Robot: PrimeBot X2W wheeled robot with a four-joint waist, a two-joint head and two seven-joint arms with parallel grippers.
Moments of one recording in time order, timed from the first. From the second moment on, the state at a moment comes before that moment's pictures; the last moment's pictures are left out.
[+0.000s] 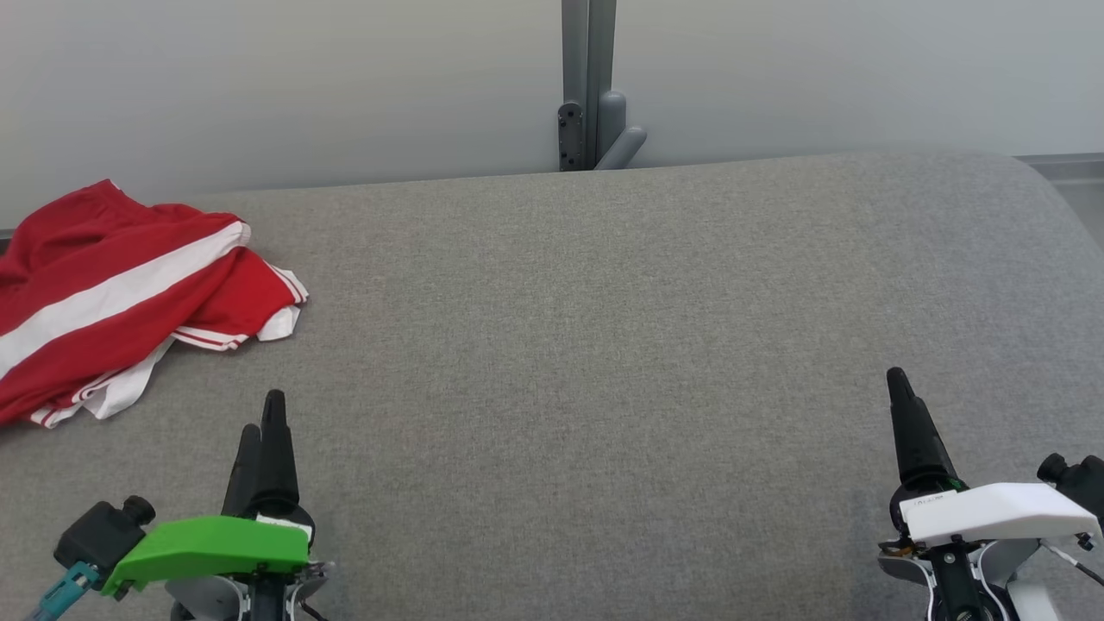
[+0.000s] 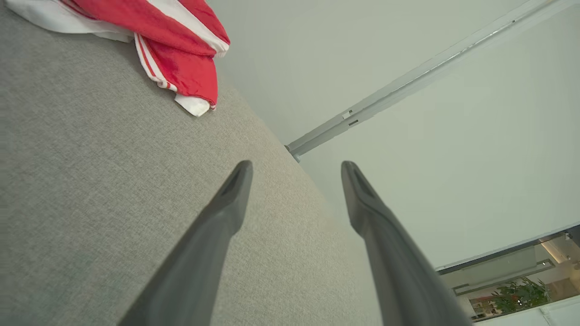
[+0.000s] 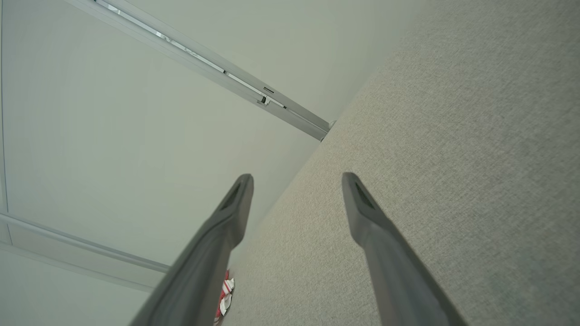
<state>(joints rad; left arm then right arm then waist) -0.04 0.04 -0.01 0.13 -1.09 -0.03 -0.06 -0.01 -0.04 -0.05 0.11 1.06 0.13 -0.06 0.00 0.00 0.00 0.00</state>
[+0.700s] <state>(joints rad) -0.01 0.04 -0.07 0.10 -0.68 0.00 -0.13 0.01 -0.04 -0.02 0.05 0.70 0.13 -0.13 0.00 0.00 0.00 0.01</state>
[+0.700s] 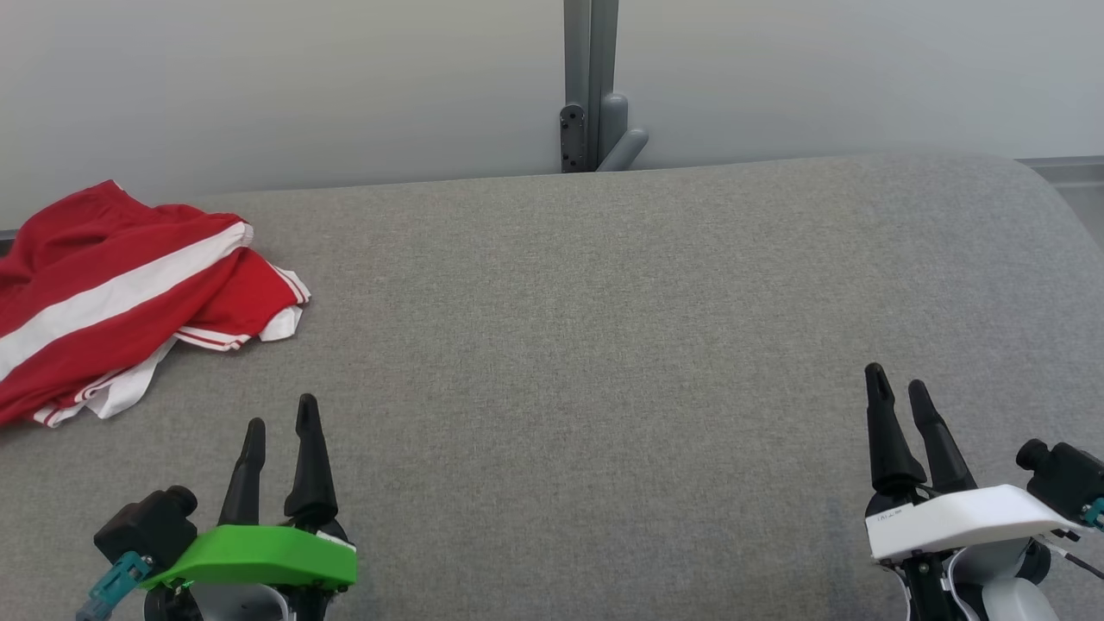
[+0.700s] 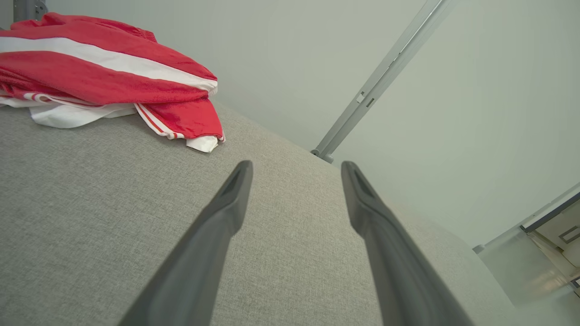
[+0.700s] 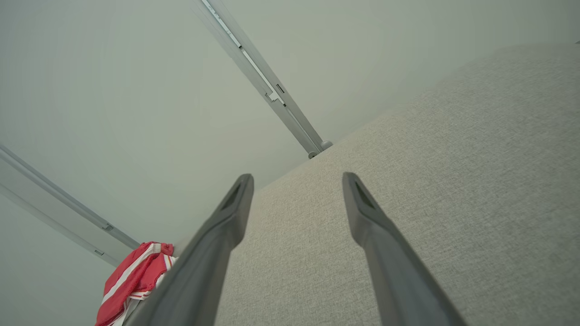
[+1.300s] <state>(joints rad) 0.01 0.04 -0.08 0.11 -0.48 0.00 -0.17 0.02 -0.04 0.01 0.05 0.45 0.13 -0.17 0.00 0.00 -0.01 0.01</state>
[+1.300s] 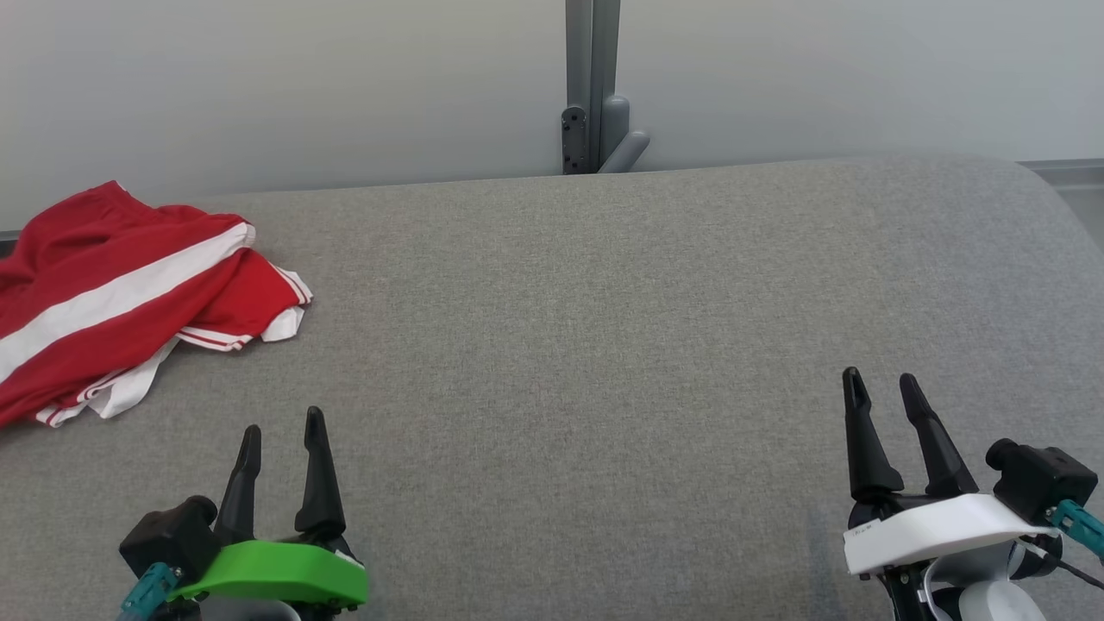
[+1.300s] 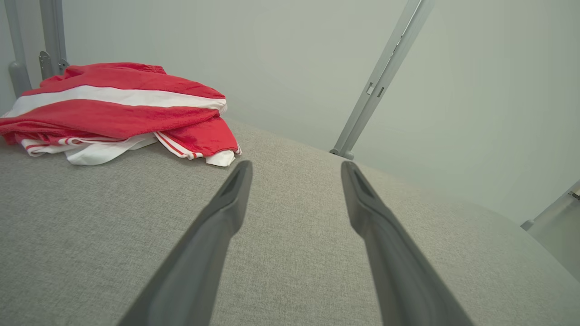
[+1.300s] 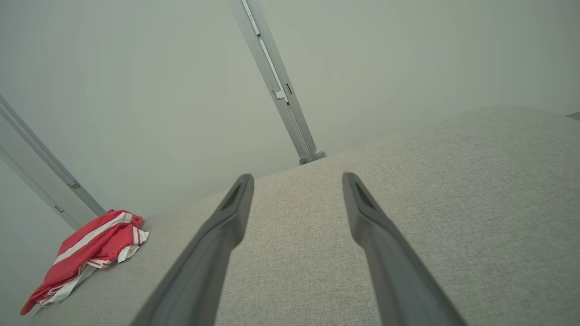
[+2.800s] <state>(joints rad) 0.03 0.05 -0.08 0.18 -0.17 0.01 -0.26 0.04 -0.05 0.02 0.01 0.08 0.13 -0.26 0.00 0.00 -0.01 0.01</state>
